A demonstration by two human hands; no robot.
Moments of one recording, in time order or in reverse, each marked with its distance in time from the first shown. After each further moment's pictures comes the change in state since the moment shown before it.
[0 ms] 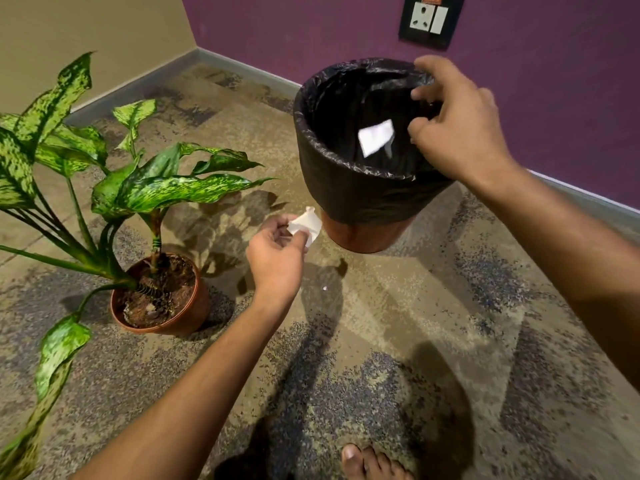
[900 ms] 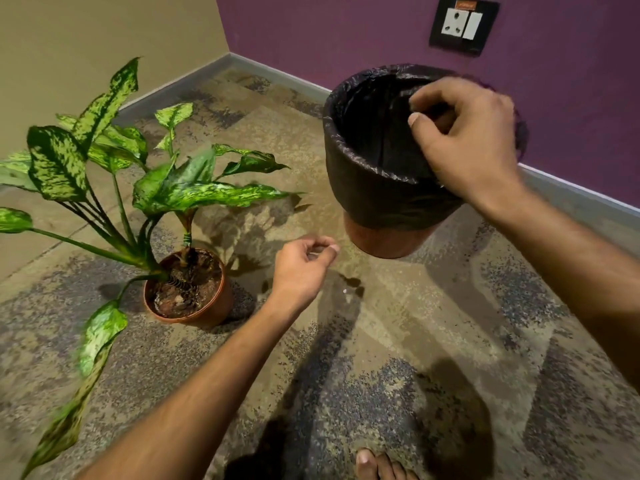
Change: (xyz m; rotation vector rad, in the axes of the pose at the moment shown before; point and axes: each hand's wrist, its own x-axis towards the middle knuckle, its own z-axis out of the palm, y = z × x) left_hand -0.004 -0.002 -0.018 0.249 -0.251 -0.071; right_hand -0.011 -0.025 0.012 0.071 0.147 -0.197
